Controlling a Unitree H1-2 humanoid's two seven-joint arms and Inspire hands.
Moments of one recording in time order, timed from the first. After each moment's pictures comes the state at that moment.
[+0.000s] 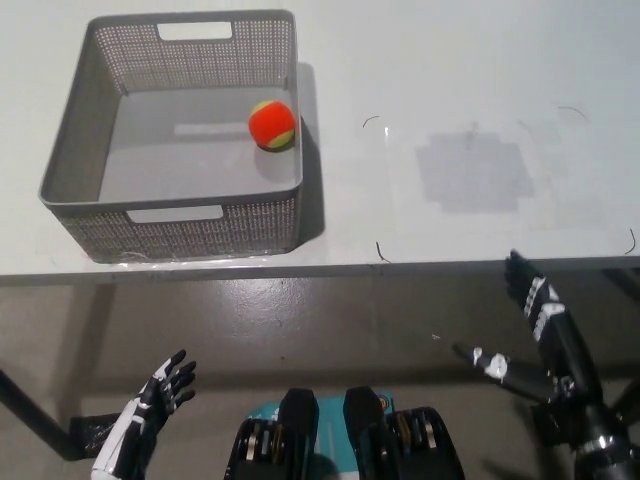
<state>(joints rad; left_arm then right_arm) 0.01 0.19 0.03 0.30 -0.12 -0.32 -0.26 -0.07 -0.14 0.05 0.09 0.04 -0.20 0.09</state>
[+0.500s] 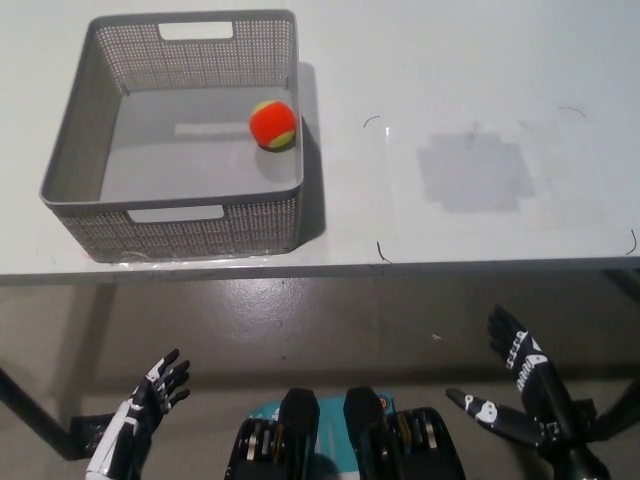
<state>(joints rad) 0.01 0.19 0.04 0.30 -0.13 -0.33 -0.26 -0.03 -0.11 0.05 0.26 0.09 -0.31 0.14</state>
